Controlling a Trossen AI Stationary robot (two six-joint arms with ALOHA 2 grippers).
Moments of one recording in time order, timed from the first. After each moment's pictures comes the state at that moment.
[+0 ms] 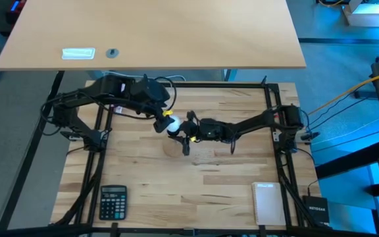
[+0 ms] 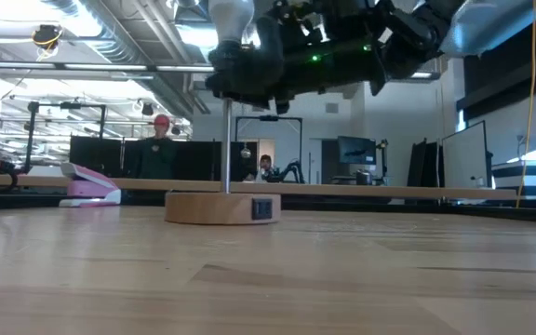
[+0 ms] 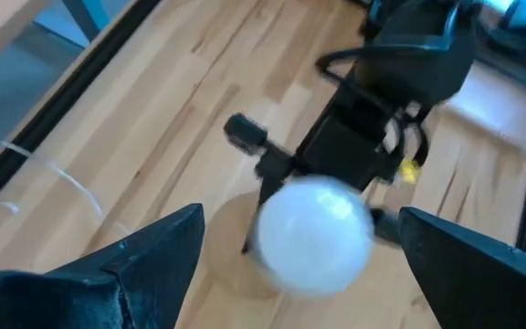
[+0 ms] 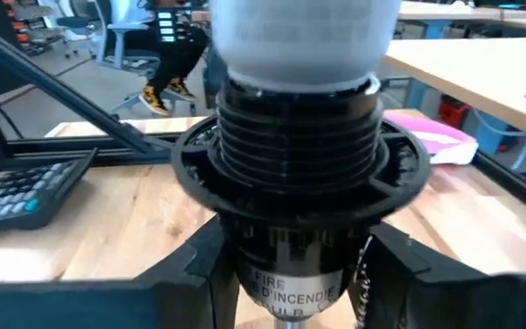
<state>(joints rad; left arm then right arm) 0.04 1.57 1.97 -1.27 -0.16 -0.43 0.01 1.90 1.00 0.73 0.06 0.02</state>
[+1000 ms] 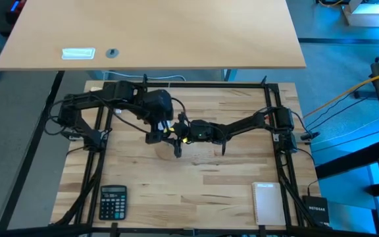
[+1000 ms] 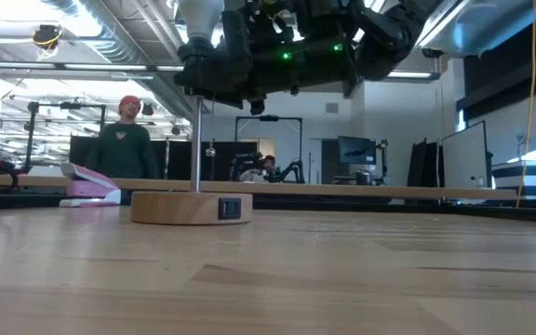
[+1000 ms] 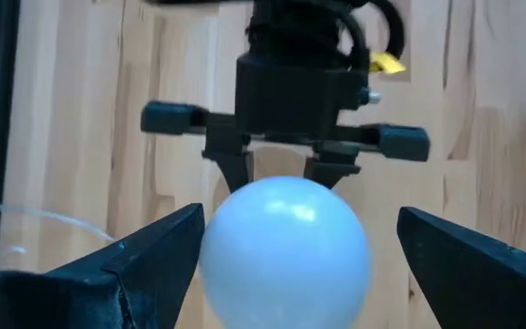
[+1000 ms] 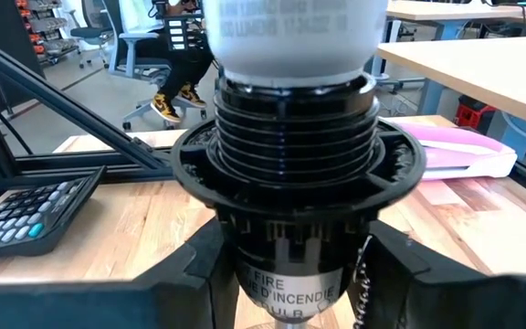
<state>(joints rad) 0.02 1.64 1.94 -1.41 -0.01 -0.01 0.02 2.03 1.15 0.70 0.04 0.05</state>
